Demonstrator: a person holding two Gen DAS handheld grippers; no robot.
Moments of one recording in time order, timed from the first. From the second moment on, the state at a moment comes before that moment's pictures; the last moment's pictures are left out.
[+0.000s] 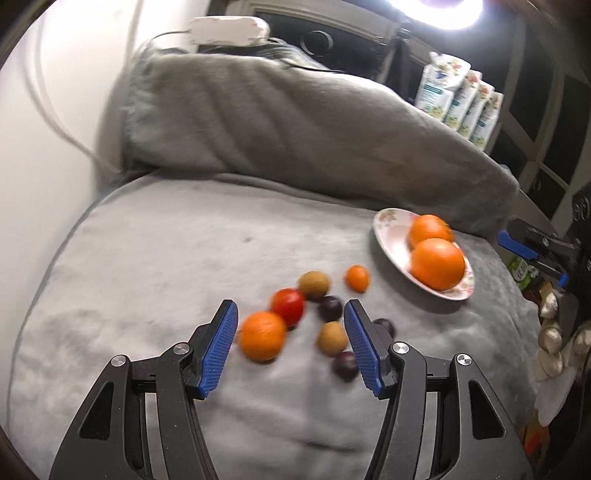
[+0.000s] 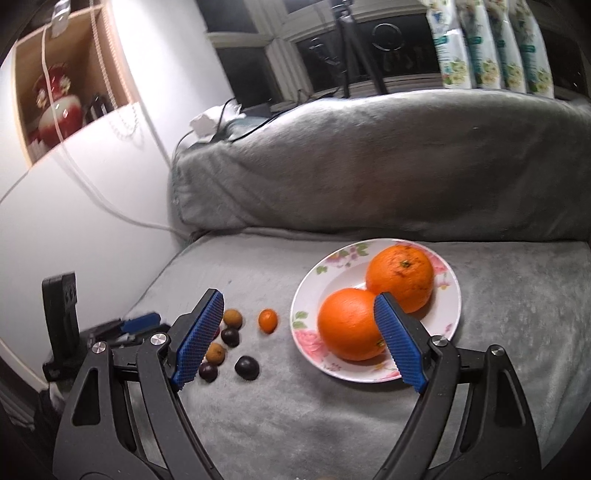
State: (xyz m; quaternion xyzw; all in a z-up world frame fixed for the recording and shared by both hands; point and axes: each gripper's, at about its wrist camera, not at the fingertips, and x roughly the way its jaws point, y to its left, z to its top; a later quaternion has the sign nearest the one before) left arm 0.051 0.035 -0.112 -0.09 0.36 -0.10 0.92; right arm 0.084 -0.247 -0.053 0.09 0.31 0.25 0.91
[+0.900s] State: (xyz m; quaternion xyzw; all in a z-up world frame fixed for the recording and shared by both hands) left arm 0.098 0.028 -0.131 -0.04 0.44 -0.17 0.88; right arm 0.078 -0.173 -0.109 -0.02 0.40 0.32 0.86
